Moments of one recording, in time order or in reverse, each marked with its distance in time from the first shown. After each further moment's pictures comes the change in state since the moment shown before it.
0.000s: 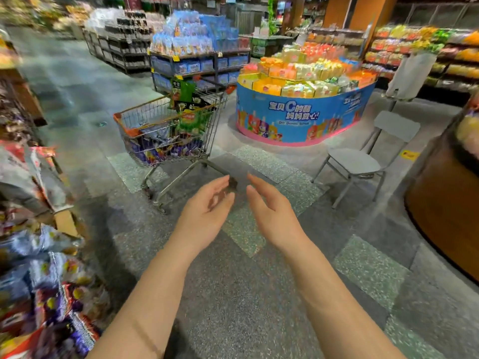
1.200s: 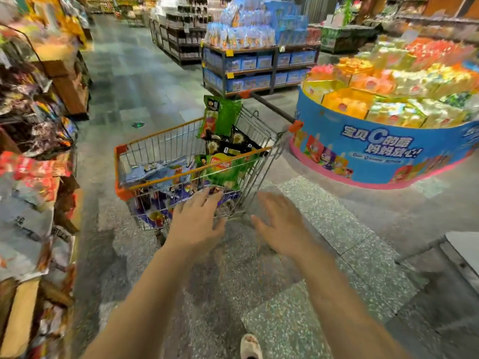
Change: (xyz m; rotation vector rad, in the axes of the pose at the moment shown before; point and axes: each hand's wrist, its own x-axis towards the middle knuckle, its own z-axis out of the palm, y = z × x) left_hand 0.677 -0.223 -0.107 0.942 0.007 -0.267; right_hand 0.731 0.168 0.114 -0.609 -0.401 -0.110
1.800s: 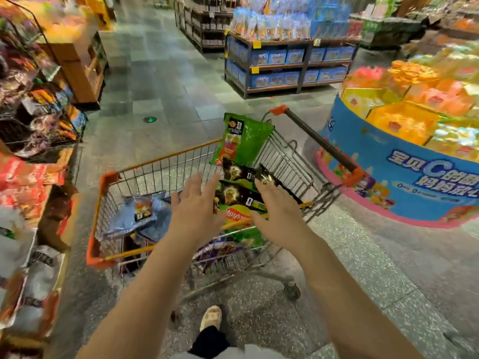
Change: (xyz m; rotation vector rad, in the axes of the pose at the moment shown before) left_hand 0.320 -0.088 -0.021 0.031 0.050 -0.152; right_hand 0.358 0.011 -0.001 -0.071 -0.100 -0.077
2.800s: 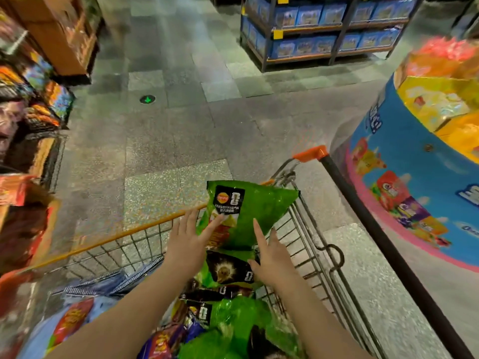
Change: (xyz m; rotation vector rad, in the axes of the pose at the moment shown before) left_hand 0.418 -0.058 0.135 0.278 -0.207 0.013; right_hand 0.409 0.150 0.061 -0.026 -0.382 0.125
